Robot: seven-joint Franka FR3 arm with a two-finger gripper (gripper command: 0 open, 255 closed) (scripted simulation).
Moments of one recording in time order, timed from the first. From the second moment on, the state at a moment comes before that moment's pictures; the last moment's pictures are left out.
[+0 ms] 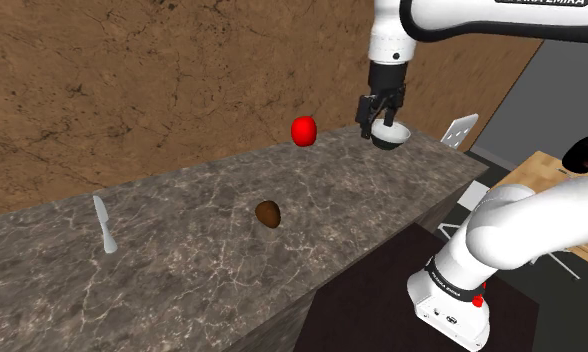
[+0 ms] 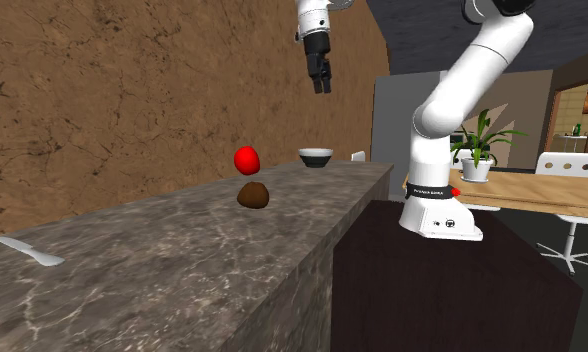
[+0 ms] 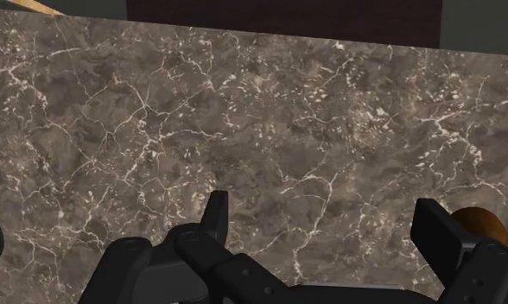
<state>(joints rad) 0.00 -0.60 0.17 -2.25 0.01 1.49 0.21</state>
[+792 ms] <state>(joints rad) 0.02 -0.10 0.32 -2.04 0.05 1.58 0.47</state>
